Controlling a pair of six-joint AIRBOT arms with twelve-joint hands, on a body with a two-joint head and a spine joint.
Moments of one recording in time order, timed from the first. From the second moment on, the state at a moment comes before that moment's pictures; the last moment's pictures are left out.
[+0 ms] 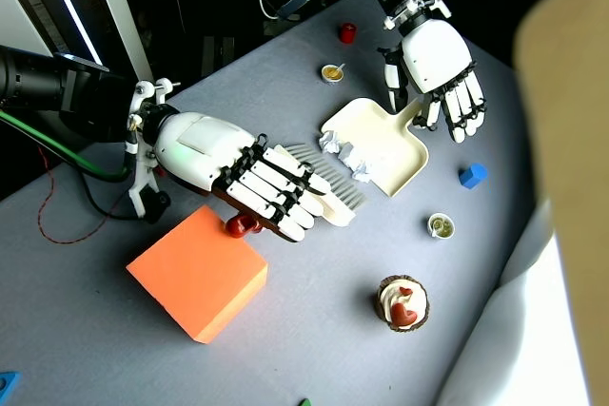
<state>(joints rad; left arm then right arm) 0.51 -1.07 1.27 -0.98 -0.48 2.01 -0.54 -1.13 1.02 -2.37 -1.41 1.09</state>
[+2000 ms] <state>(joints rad) 0.54 -1.05 1.24 -1.01 -0.53 1.99 -0.55 -1.22 1.24 -2.56 -1.40 1.23</state>
